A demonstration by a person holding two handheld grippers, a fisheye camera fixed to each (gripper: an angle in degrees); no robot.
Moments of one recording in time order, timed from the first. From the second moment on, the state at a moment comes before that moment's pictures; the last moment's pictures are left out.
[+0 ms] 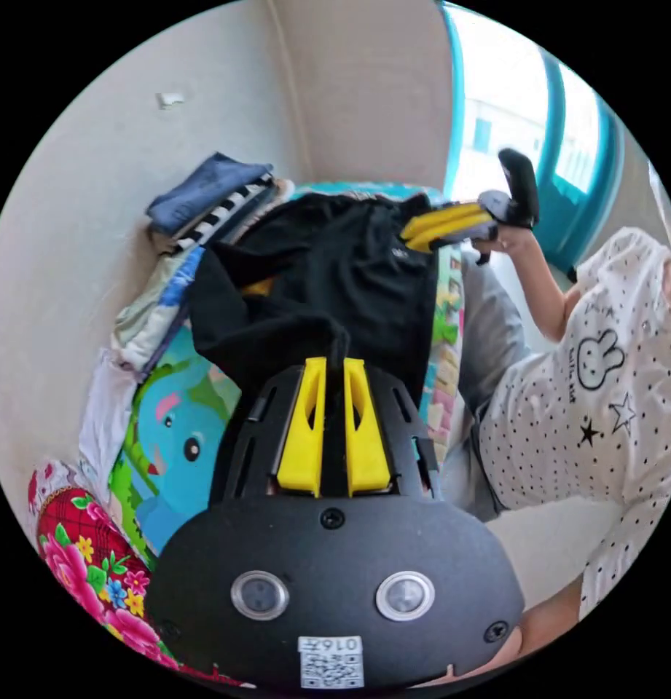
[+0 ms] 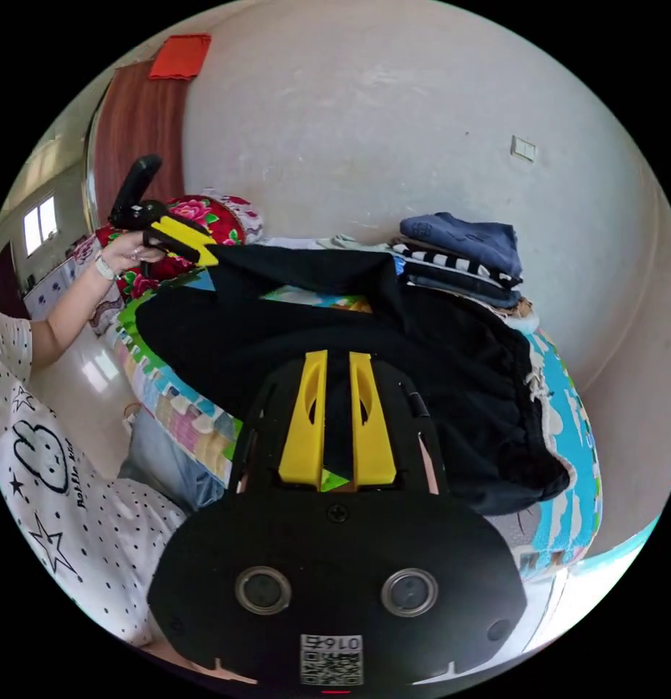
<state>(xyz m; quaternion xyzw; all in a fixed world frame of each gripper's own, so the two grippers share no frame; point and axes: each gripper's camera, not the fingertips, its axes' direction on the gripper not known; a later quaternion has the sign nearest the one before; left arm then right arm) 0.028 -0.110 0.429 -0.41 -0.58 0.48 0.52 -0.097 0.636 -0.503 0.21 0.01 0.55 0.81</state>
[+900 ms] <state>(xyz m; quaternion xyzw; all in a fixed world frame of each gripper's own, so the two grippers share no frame) 0.006 -0.176 0.324 -0.16 -0.53 0.27 0.79 -0.132 0.432 -0.370 0.17 -0.10 0.36 0.91</state>
